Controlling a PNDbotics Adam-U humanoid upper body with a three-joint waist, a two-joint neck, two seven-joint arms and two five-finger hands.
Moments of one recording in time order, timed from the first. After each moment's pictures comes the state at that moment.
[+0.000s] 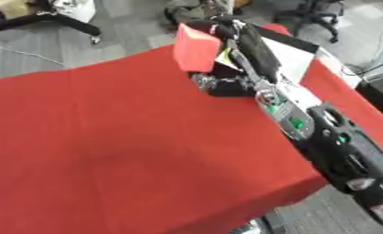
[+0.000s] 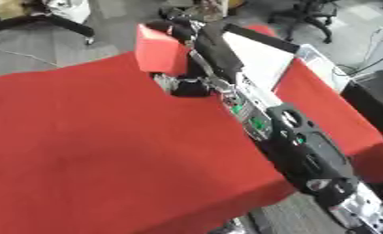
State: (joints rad) left arm -0.37 0.55 0.11 -1.47 0.09 0.05 -0.55; right arm -0.50 -0.51 0.20 -1.52 0.73 -0.35 -0.38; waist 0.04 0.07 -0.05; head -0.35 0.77
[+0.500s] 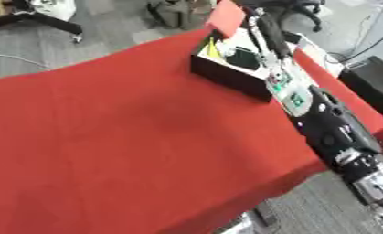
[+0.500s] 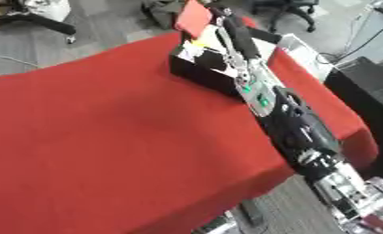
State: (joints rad) left arm -0.29 0.48 0.26 -1.60 -0.07 0.07 -0.38; right arm -0.55 -0.54 -0.08 -1.24 0.62 -0.17 -0.26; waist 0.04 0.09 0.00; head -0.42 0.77
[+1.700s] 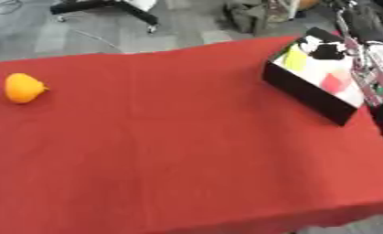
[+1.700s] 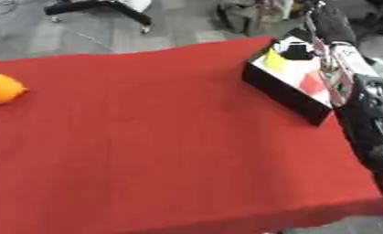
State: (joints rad) left arm -0.49 0.65 0.12 -1.44 -0.26 0.12 -0.19; right arm -0.78 -0.46 0.14 -1.08 1.01 -0.09 -0.24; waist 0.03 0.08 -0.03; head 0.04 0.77
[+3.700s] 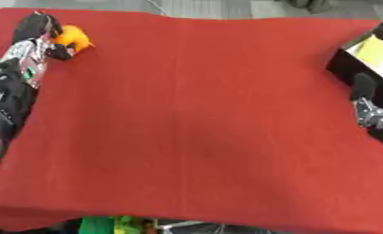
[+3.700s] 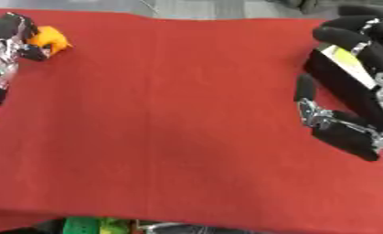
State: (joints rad) left arm -0.83 0.70 0.12 -0.65 -0.88 0.11 0.17; right arm -0.44 -0.29 0.24 -1.95 0.93 -0.40 -0.18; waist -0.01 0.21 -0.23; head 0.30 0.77
